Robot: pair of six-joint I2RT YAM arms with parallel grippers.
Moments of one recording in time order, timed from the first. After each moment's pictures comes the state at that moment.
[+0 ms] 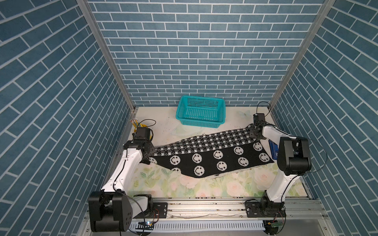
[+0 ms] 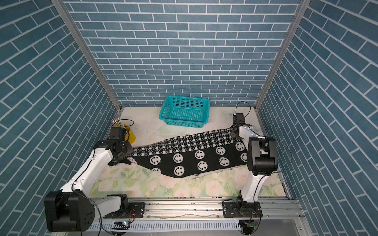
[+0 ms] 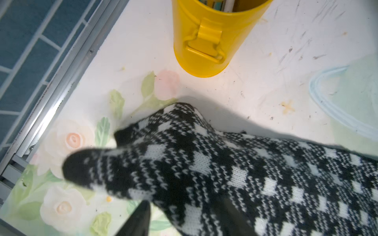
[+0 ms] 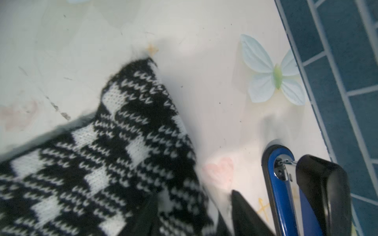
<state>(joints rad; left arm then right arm) -0.01 1.21 0.91 -0.85 -0.21 -0.56 0.05 1.85 1.22 -0.44 0.32 0.17</state>
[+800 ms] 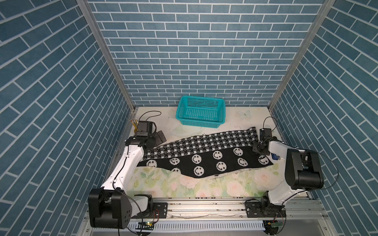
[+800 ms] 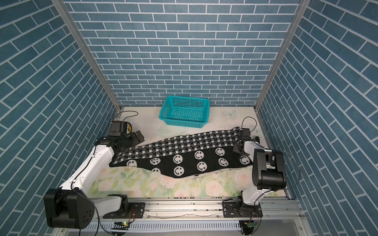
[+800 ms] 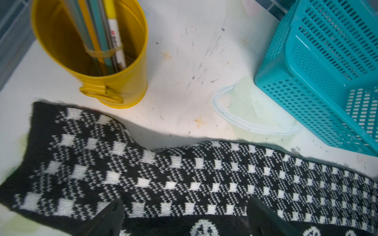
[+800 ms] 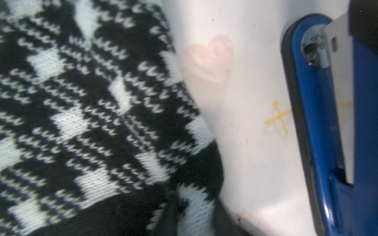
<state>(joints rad) -0.08 1.26 0.99 -0.68 0.01 -0.53 -0.03 1.62 0.83 -0.33 0.12 0.21</state>
